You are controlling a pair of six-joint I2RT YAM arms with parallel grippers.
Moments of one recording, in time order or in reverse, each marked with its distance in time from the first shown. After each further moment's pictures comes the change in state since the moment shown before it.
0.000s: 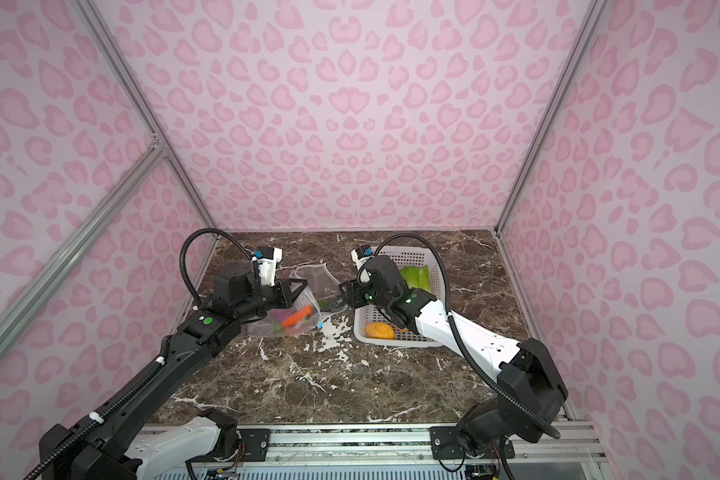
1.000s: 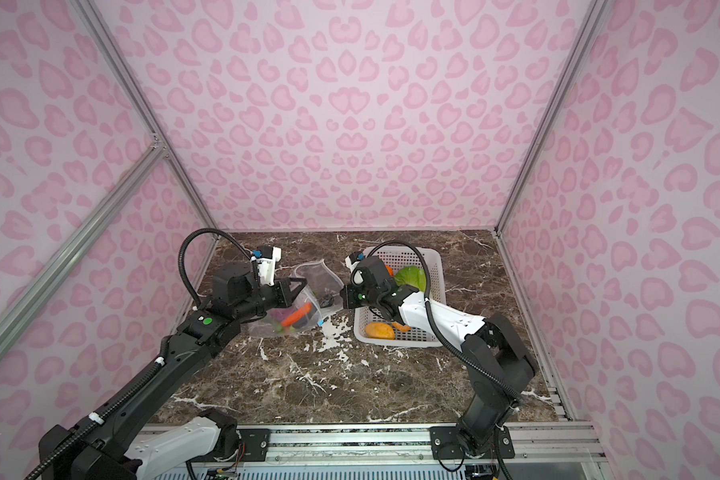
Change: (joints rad) left arm 0.005 0.000 0.000 0.008 -0.003 0.010; right arm -0.036 0.190 0.055 0.066 -0.167 0.080
